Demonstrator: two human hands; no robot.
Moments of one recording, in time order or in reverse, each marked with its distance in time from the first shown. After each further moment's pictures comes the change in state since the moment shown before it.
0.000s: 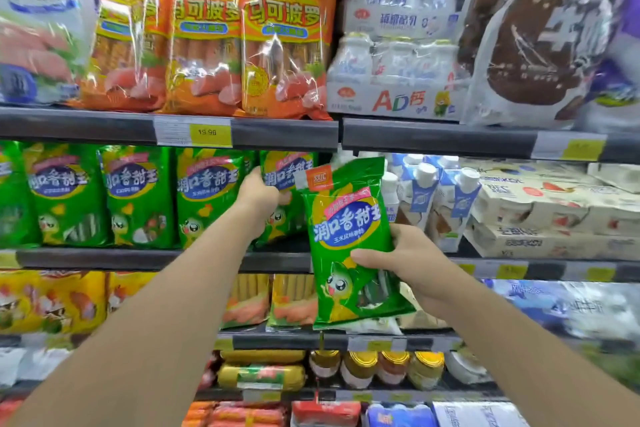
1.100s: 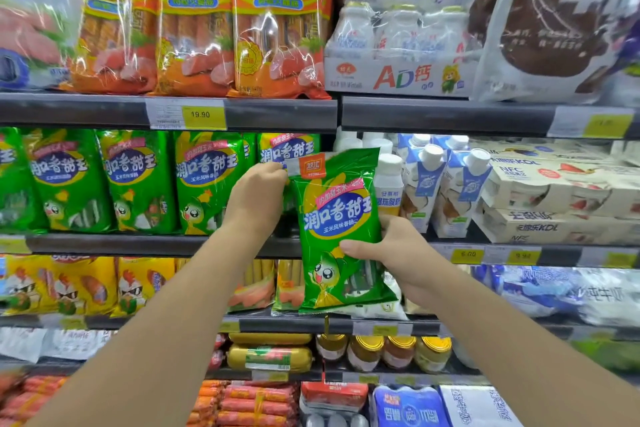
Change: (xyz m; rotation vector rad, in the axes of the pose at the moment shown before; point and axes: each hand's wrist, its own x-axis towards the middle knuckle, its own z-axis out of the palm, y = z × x) left_hand -0.030 -0.018 -0.008 1.135 0.206 0.777; right_hand 0.025 0.025 0.010 0.097 -0.013 0.024
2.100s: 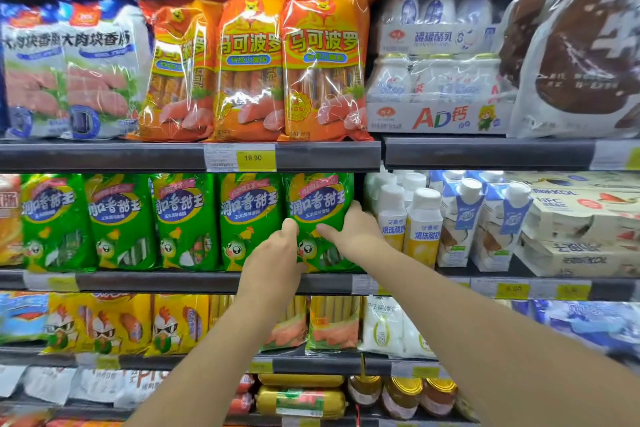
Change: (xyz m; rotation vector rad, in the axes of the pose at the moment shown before) left_hand -0.052 -0.026 -0.008 -0.151 -0.128 -0.216; right_hand 0.091 -0.046 0.098 -0.742 0.316 -0.048
